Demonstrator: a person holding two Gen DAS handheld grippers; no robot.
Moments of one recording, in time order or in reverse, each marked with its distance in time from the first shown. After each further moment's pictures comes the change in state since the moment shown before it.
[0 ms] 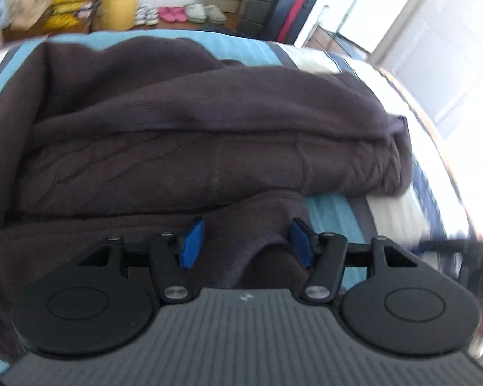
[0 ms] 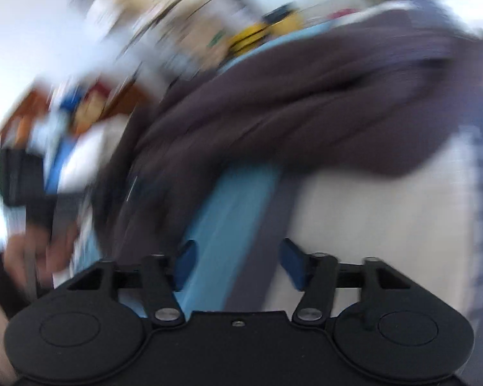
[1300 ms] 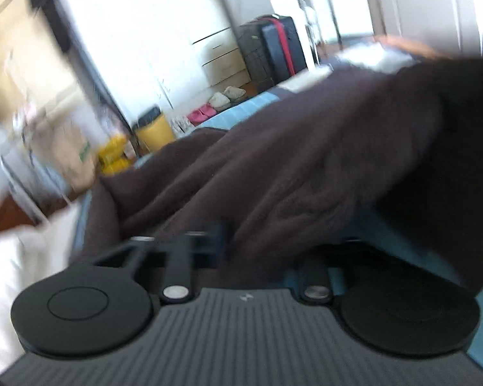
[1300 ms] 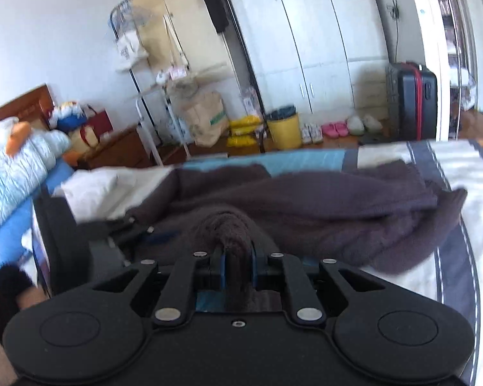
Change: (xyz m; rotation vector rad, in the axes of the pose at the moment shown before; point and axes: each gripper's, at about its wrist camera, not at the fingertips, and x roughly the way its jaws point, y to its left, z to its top) left arm -0.046 -0.070 -0.066 0.549 -0.302 0.386; right arm -0.070 0.111 0.001 -0.117 -0.302 -0.237
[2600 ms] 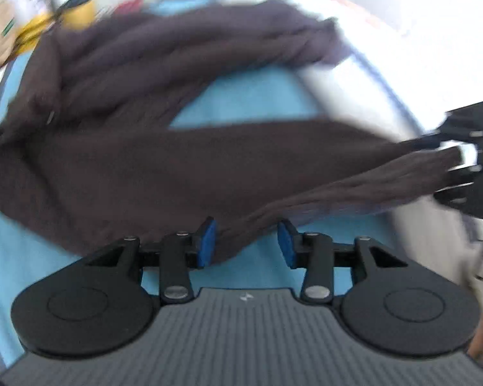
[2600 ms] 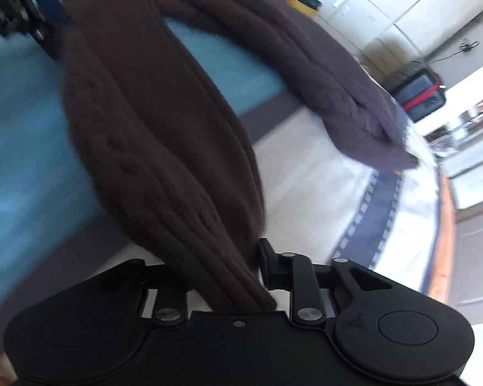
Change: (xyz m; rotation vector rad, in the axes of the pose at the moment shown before) left arm -0.064 0.034 -0.044 -0.197 0.293 -0.532; right arm -0.002 0.028 -0.078 -0.594 0.532 -0.298
